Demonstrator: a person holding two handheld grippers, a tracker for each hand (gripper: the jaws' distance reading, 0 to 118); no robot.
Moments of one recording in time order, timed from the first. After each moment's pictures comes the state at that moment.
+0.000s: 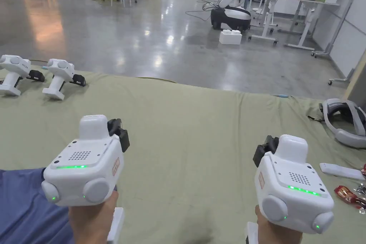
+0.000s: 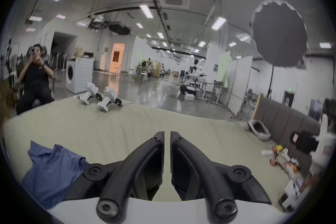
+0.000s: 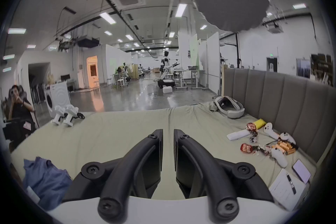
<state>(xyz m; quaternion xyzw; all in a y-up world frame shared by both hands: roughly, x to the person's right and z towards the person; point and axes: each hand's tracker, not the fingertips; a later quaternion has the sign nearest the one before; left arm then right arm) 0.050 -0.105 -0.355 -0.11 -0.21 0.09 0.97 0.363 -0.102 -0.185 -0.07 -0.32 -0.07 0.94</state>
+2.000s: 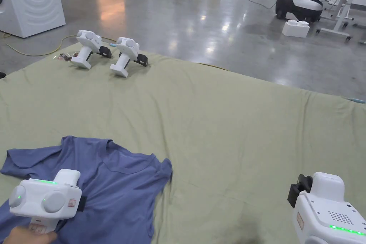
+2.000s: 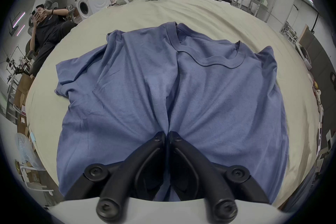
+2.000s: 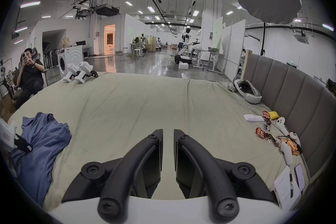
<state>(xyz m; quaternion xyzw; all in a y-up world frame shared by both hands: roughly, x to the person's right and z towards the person) -0.159 -0.246 -0.382 -0.50 -0.12 -0.08 0.86 0.320 -0.172 -0.204 -0.21 -0.23 0.00 0.95</state>
